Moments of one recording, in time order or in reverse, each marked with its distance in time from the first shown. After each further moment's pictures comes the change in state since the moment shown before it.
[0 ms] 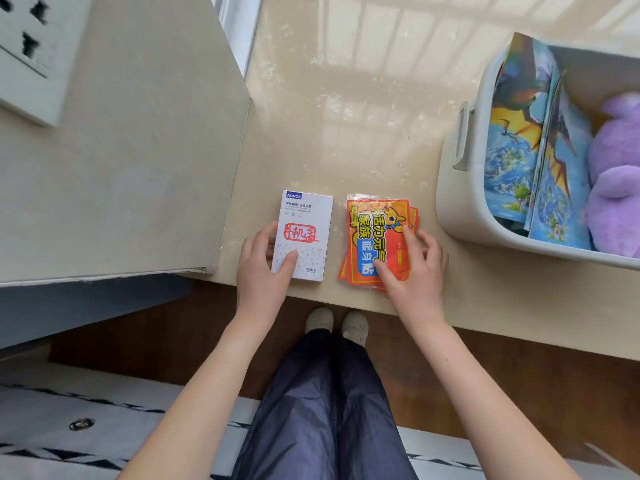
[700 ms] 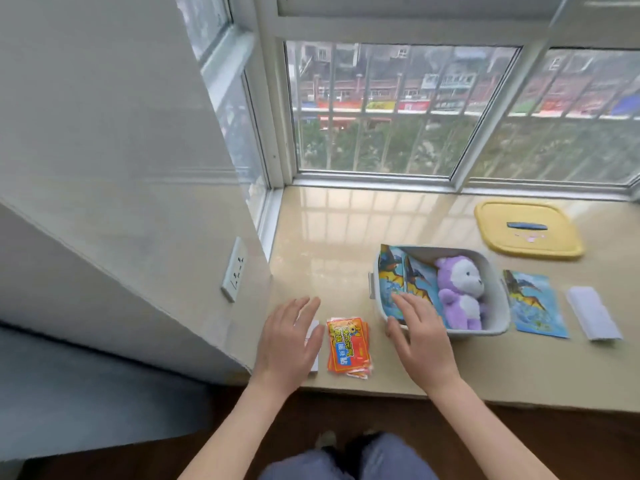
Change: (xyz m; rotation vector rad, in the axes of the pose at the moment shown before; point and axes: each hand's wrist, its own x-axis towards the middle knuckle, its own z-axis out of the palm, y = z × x) left_hand -0.130 0.221 -0.161 0.425 0.078 0.756; right_hand -0.059 -0.150 -0.272 -0.093 0.287 -0.382
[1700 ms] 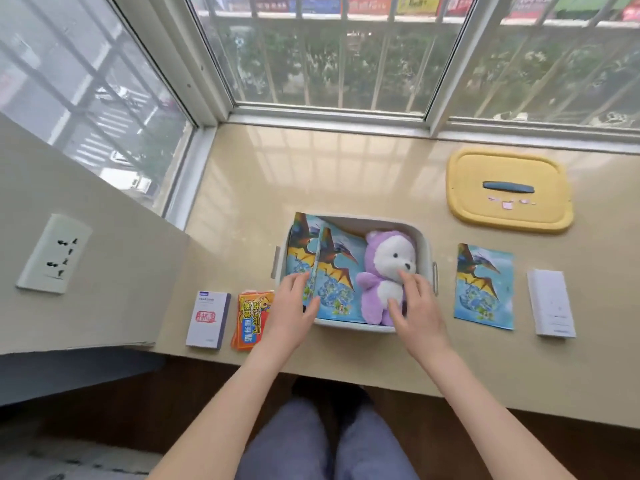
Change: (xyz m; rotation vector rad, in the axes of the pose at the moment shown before) left_hand 0.124 0.152 0.229 -0.223 -0.258 -0.429; right_hand 0.046 0.290 -0.027 0.116 -0.367 0.289
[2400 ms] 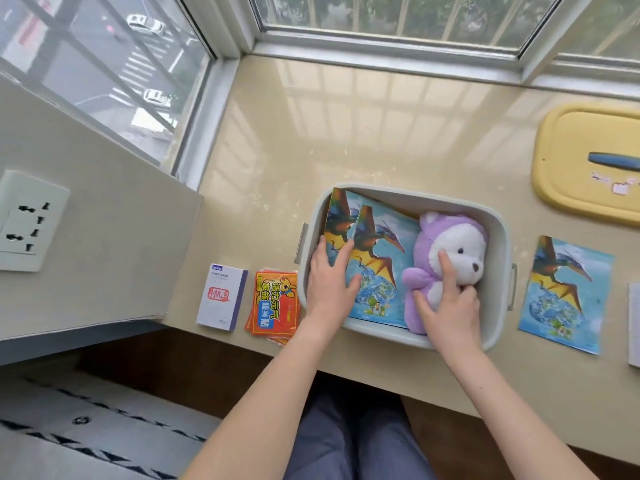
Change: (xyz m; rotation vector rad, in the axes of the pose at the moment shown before) left_hand 0.072 -0.041 0.069 0.075 0.014 -0.195; right_hand 0.049 0.022 0.086 -0.102 -0.054 0.291
